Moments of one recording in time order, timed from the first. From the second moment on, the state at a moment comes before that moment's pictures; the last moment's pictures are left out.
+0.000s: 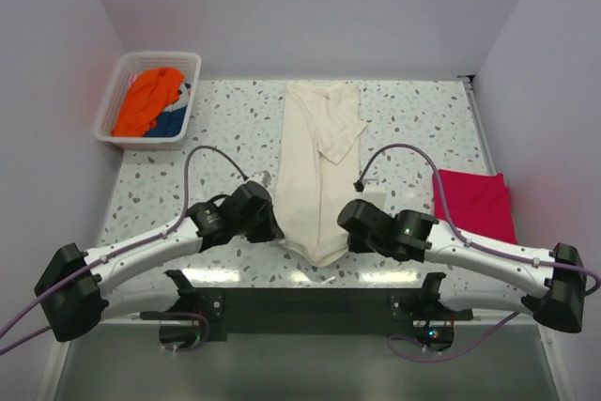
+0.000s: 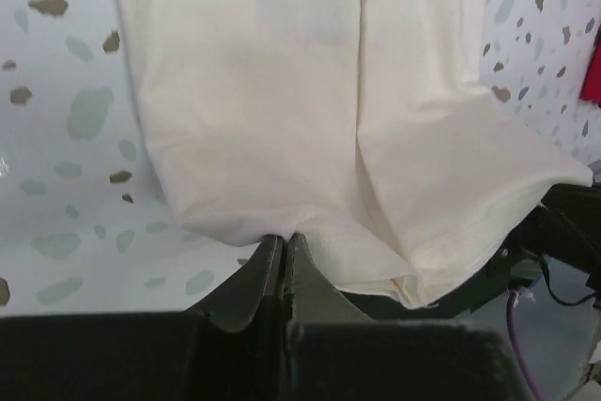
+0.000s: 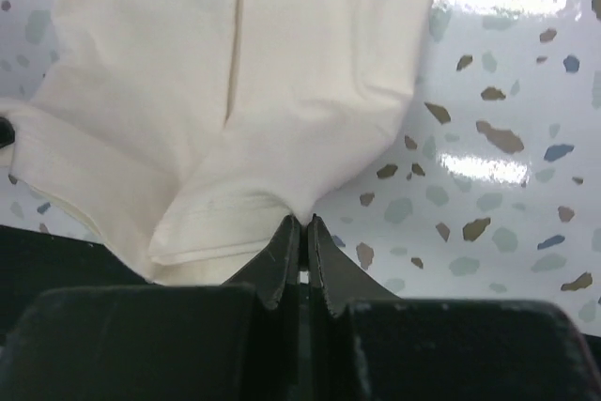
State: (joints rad) left arm -0.88 1.09 0.64 -0.45 0.00 -0.94; right arm 1.13 1.04 0.80 -0.83 0.41 1.00
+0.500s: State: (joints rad) left arm -0.63 1.50 0.92 -0.31 0.00 -0.81; right arm 0.68 1.44 1.01 -0.61 0.35 0.74
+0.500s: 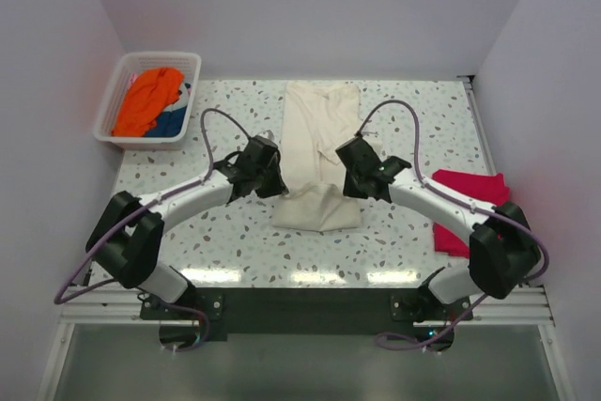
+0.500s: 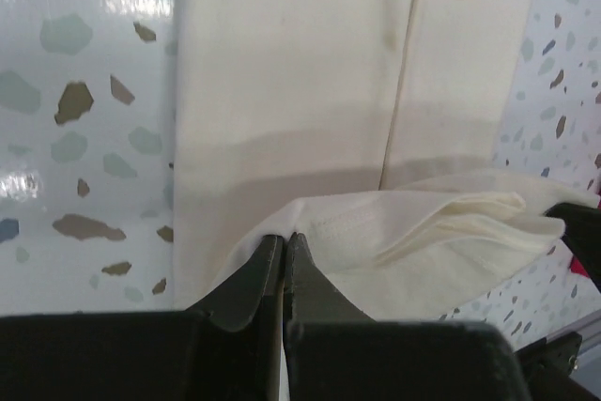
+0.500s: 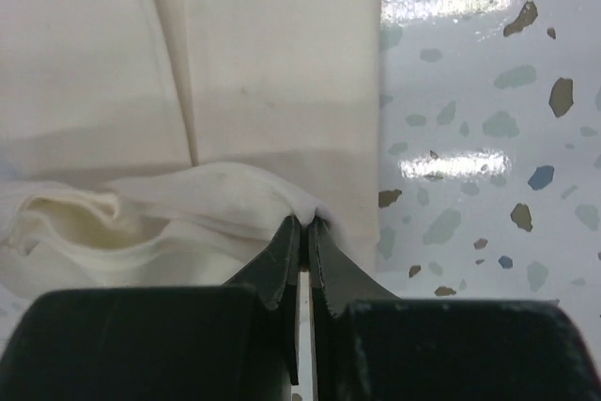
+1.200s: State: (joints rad) left arm -0.44 1.89 1.32 -0.27 0.05 -0.71; right arm 0.40 1.76 1.22 -0.45 0.14 0.64
